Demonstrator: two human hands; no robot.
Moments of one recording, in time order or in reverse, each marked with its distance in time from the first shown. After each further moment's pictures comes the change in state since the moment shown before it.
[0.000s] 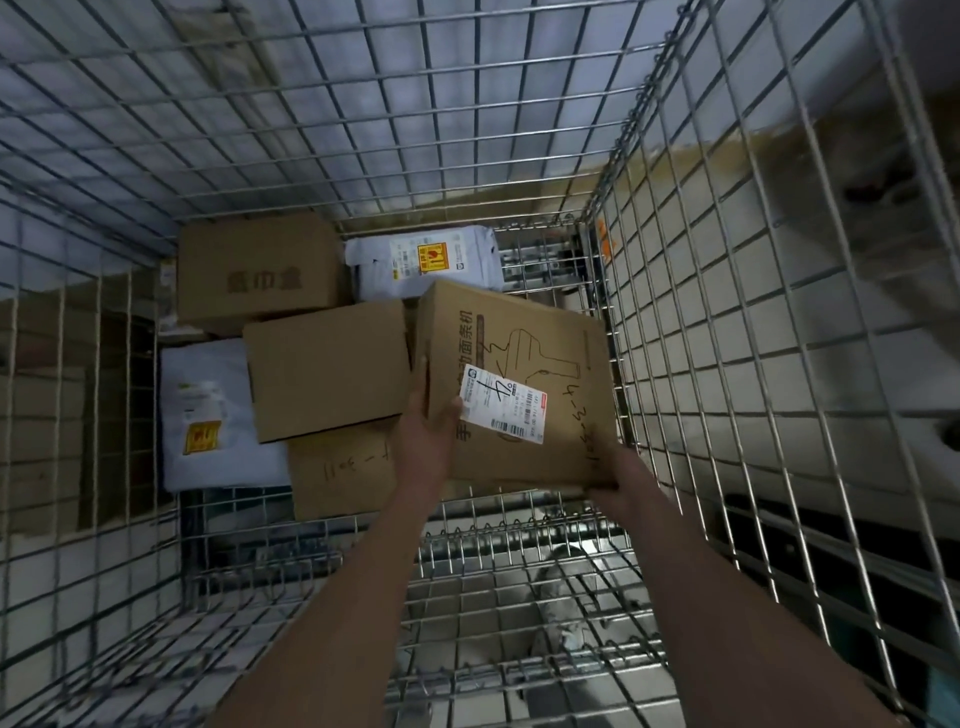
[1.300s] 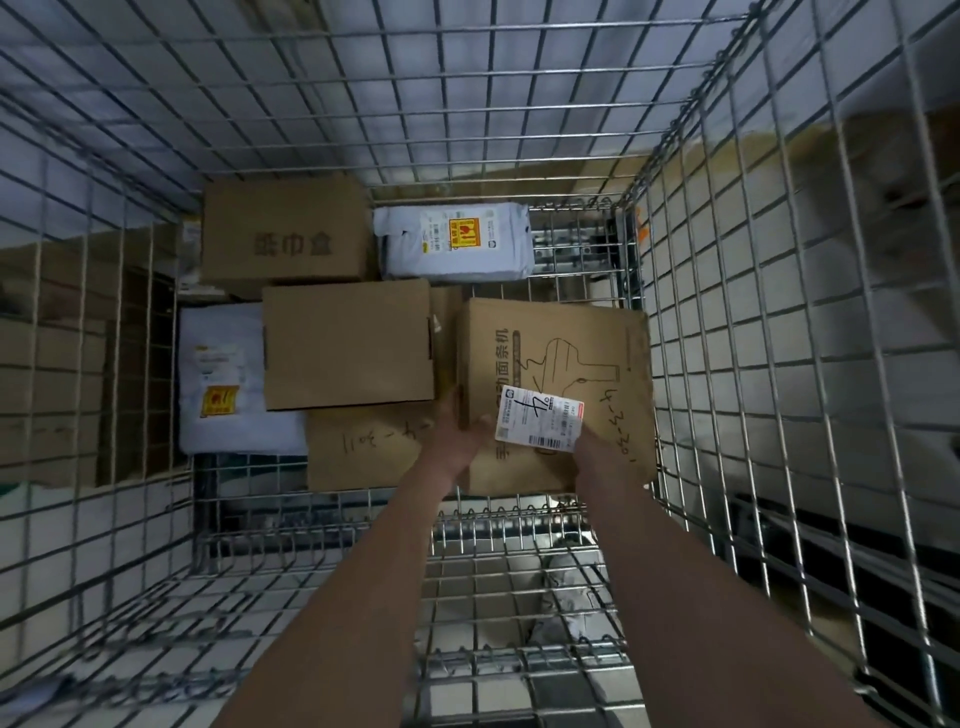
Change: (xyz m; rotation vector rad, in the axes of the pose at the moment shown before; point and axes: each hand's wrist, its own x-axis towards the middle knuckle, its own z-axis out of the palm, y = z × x) left_hand 0.011 -0.038 -0.006 -0.039 -0.323 -0.336; right_hand 0.012 0.032 0.060 -0.425 0.191 0.010
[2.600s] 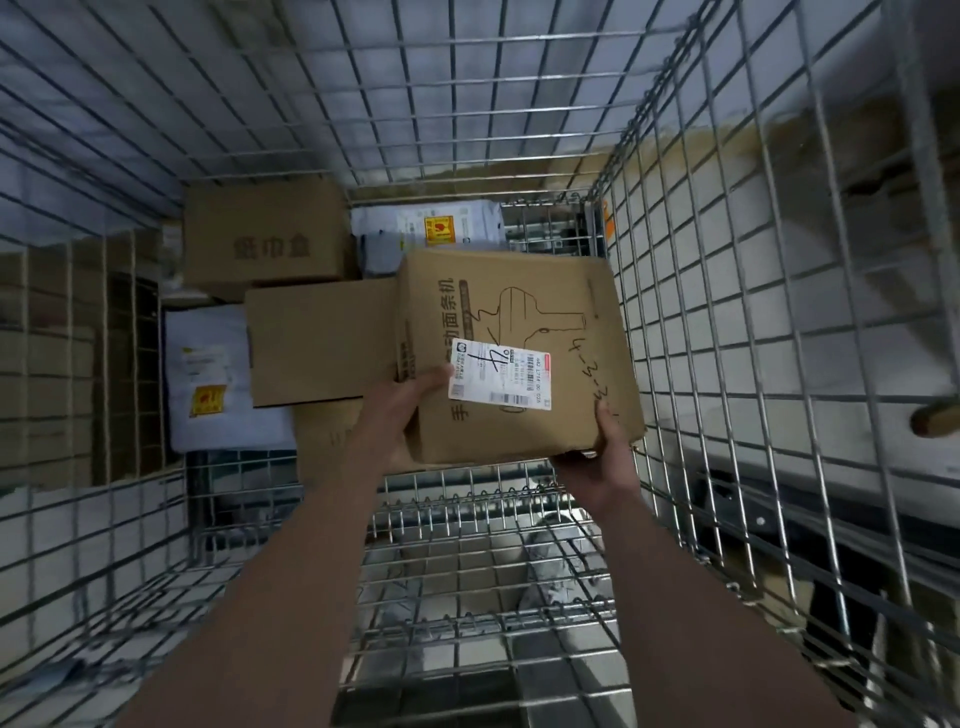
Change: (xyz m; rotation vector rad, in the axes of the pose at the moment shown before) left_hand -0.052 0.063 -0.044 -0.342 -0.022 0.037; right_hand -0.053 0.008 -0.052 0.857 -0.318 0.023
